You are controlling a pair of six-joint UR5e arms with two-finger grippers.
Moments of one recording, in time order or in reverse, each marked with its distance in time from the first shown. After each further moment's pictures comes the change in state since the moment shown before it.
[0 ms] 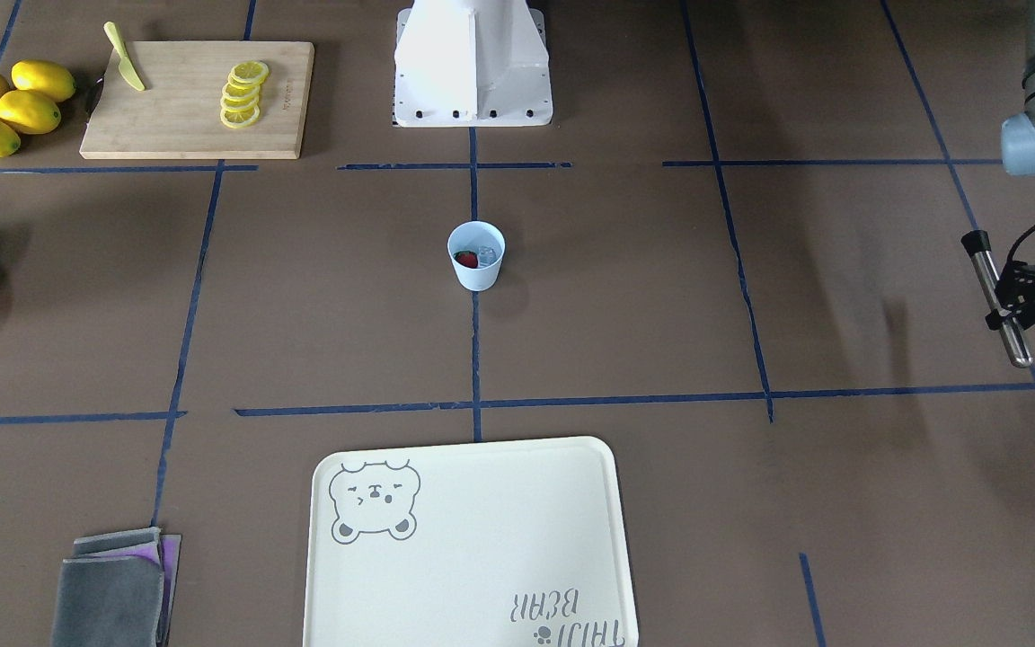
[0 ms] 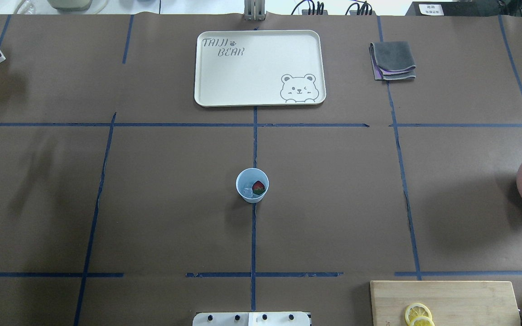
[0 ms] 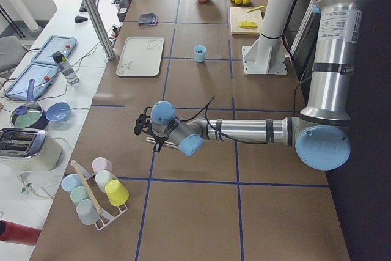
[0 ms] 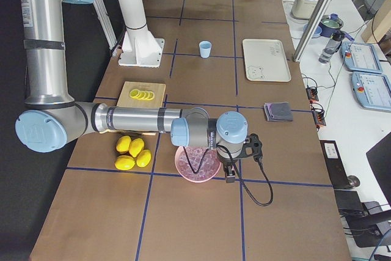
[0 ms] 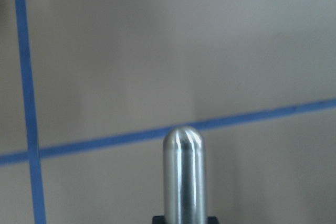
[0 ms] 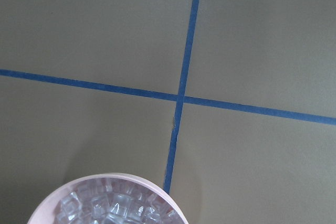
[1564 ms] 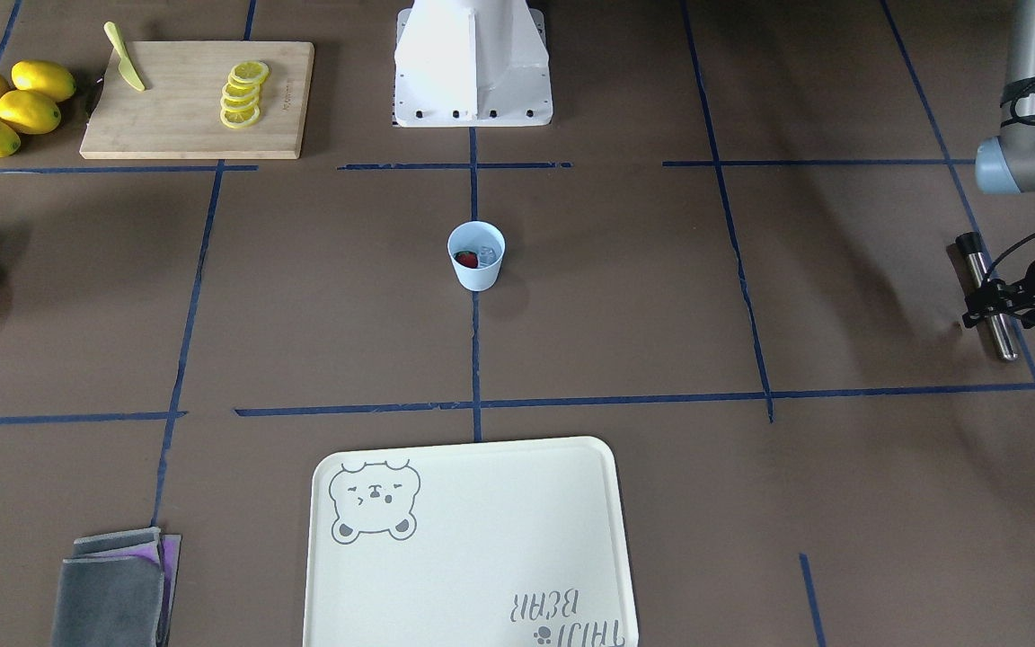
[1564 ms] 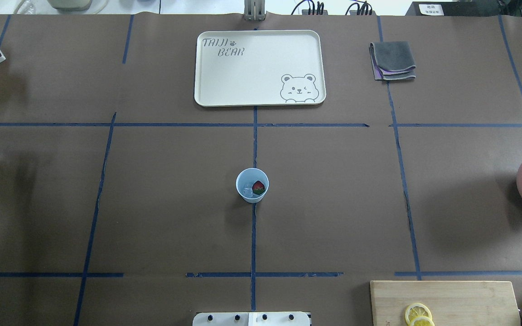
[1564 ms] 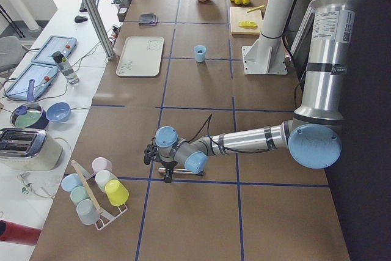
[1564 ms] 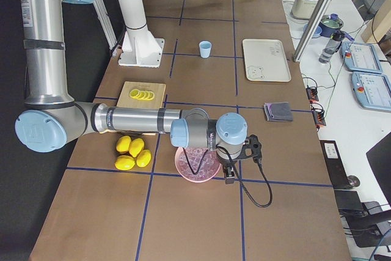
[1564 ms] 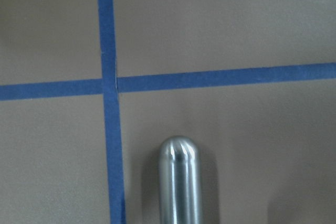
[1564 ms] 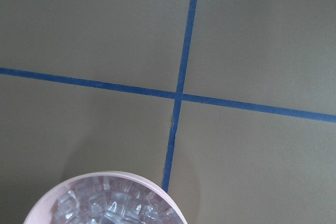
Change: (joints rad) left arm 0.115 -0.003 0.278 0.026 0.061 -0.016; right arm 0.000 -0.003 -0.005 0.000 -0.001 -0.002
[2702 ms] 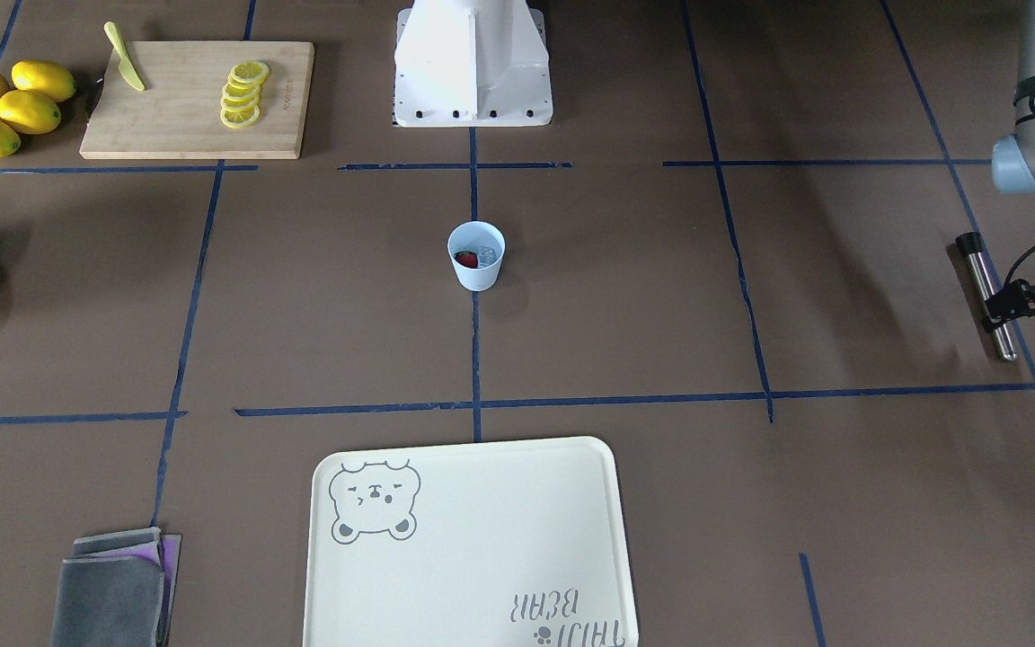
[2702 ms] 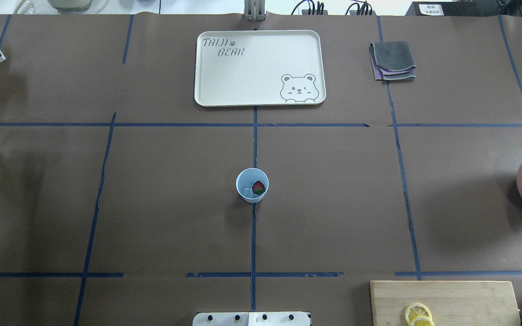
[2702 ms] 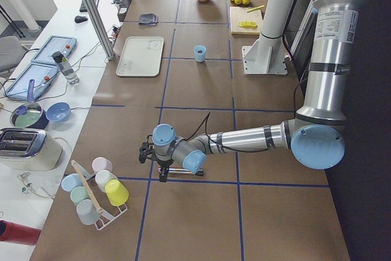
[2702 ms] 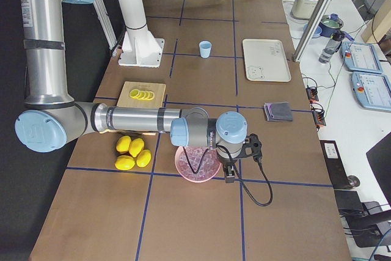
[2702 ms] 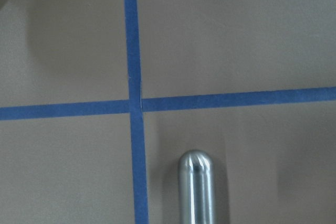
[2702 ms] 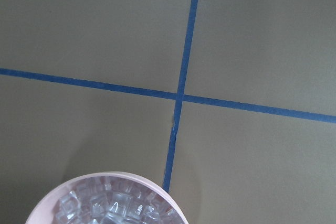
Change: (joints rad) left arm -0.049 -0.006 -0.025 0.004 -0.001 0.001; right arm 0.000 -0.001 0.003 -0.001 0.000 0.002
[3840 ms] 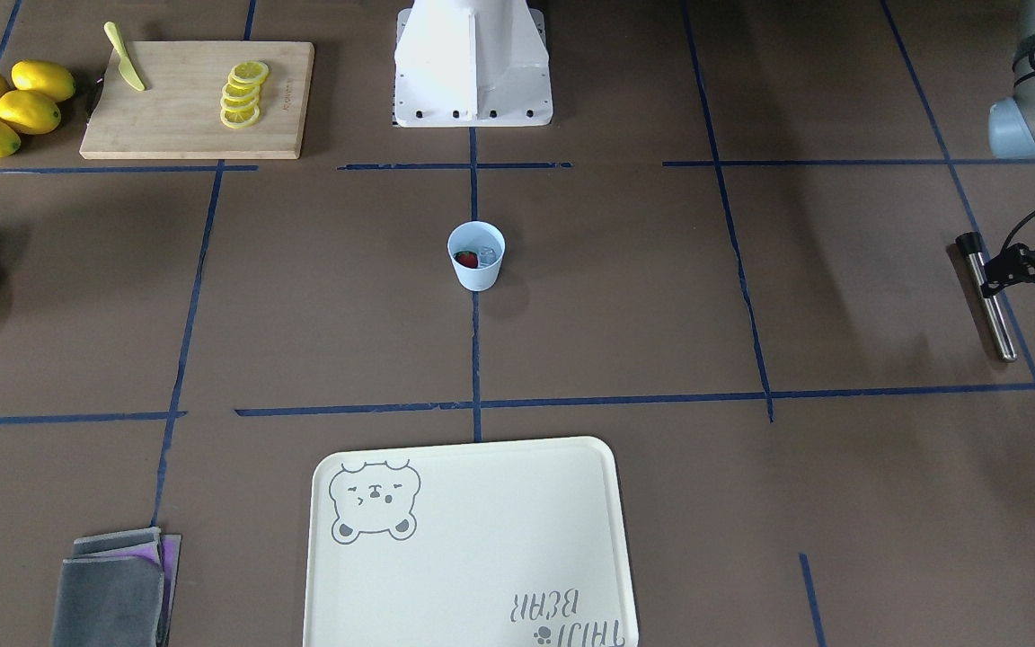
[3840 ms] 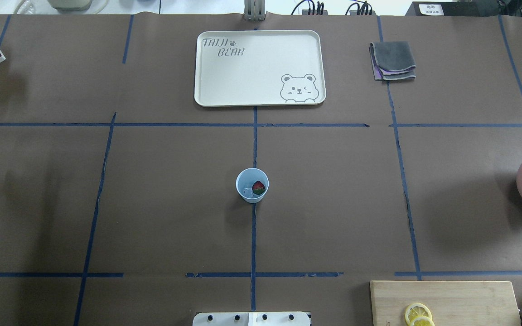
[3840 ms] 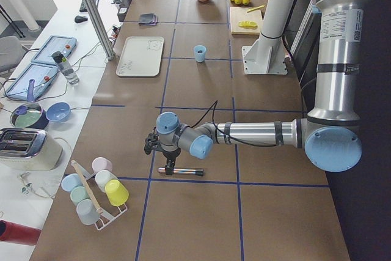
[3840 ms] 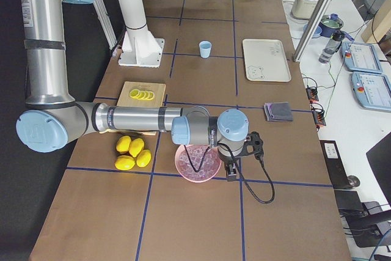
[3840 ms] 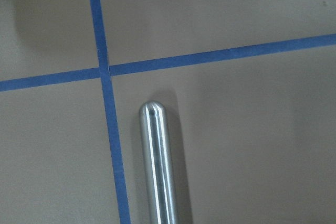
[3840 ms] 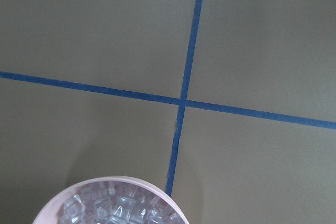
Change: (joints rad) left arm -0.006 0.063 -0.180 0.200 -0.004 0.098; right arm 0.000 0.005 0.009 -0.001 0.001 0.002
